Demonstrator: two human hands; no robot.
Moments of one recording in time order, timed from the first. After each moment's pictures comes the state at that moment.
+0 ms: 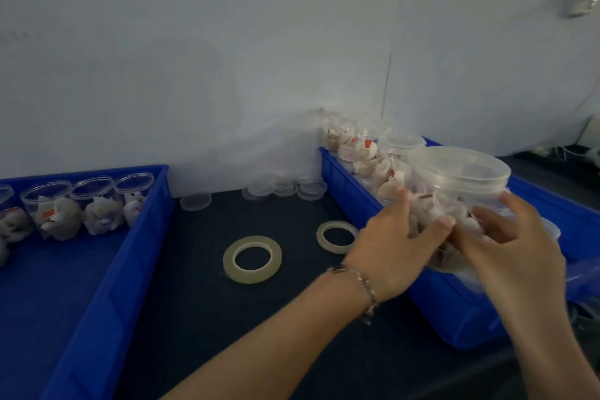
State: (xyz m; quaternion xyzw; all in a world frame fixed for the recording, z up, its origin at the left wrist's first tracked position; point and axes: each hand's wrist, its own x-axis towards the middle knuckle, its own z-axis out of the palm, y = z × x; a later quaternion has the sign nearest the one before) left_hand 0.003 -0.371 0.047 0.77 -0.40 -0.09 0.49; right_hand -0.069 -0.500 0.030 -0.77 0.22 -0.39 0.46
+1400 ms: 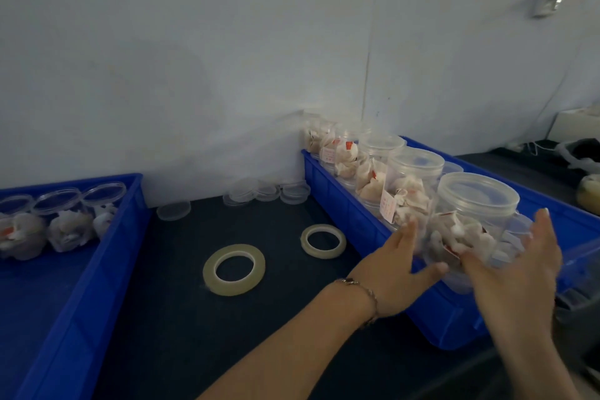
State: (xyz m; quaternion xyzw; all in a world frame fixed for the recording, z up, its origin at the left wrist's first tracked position) left_hand 0.020 -0.409 0.004 0.79 -0.47 -0.16 0.36; right_hand -0.068 -0.531 -0.005 -0.72 0.36 -0.45 0.39
